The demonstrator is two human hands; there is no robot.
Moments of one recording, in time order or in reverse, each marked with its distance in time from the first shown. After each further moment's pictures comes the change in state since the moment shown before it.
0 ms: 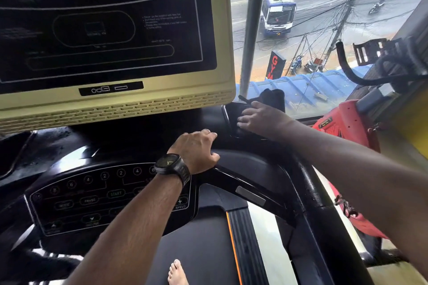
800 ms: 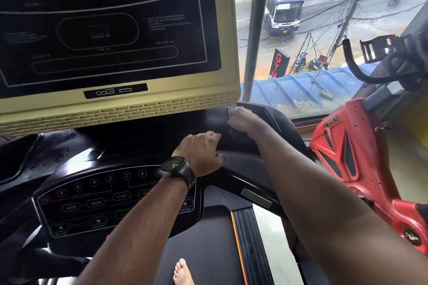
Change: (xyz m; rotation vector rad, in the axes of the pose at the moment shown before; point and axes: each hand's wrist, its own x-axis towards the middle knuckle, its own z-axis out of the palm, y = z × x) left_hand 0.000 0.001 -0.001 -0.010 -0.001 -0.010; right_hand 0.059 -0.031 -0.056 1.400 -0.183 0.905
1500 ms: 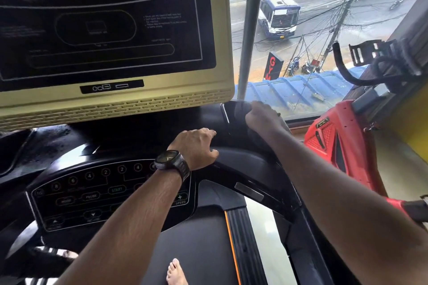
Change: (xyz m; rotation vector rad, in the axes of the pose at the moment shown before) left_hand -0.004 0.001 -0.005 -0.027 -0.028 -0.014; right_hand -0.042 0.032 -0.028 -0.128 0.310 0.048
